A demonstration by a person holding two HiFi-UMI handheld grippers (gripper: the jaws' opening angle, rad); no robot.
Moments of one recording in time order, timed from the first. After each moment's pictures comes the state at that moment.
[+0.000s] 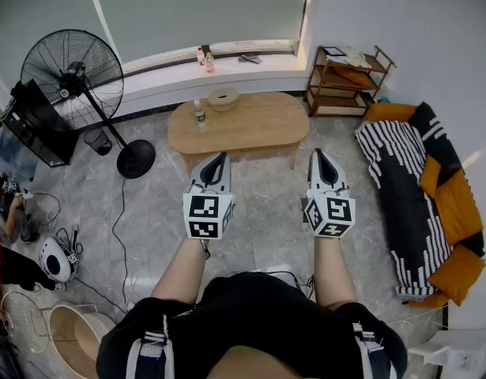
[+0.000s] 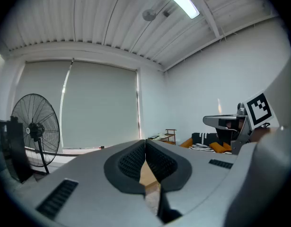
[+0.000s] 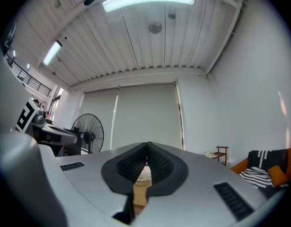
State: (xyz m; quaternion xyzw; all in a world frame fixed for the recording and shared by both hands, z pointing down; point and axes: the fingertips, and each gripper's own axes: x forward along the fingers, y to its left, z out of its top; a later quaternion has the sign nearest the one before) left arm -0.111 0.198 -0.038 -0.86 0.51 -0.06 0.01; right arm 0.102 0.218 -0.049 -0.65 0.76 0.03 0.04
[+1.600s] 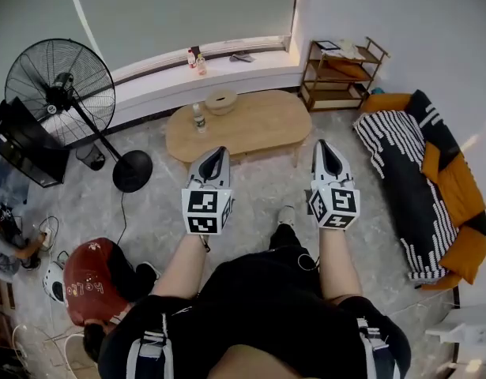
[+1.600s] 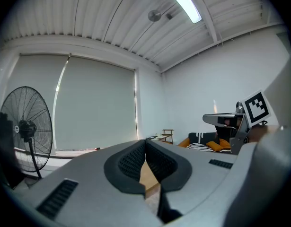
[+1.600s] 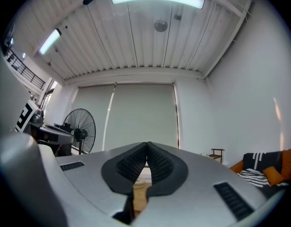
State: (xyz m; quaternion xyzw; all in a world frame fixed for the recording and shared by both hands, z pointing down) left arm -0.198 0.117 -0.014 -0.88 0.47 -0.05 0.02; right arm 0.023 0.153 -0.033 -0.69 0.72 0.05 0.03
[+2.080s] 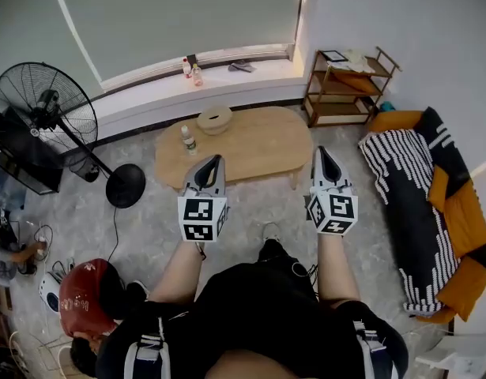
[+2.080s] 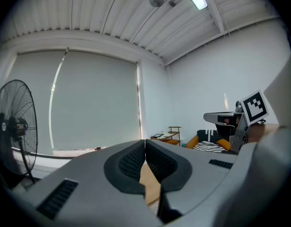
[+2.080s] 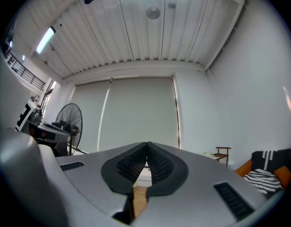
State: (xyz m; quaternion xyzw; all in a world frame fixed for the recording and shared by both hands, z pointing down) left arm -0.101 -0.063 0.015 -0.87 0.49 -0.07 0.01; right arm 0.134 -0.038 -0.001 -0.68 0.73 0.03 0.03
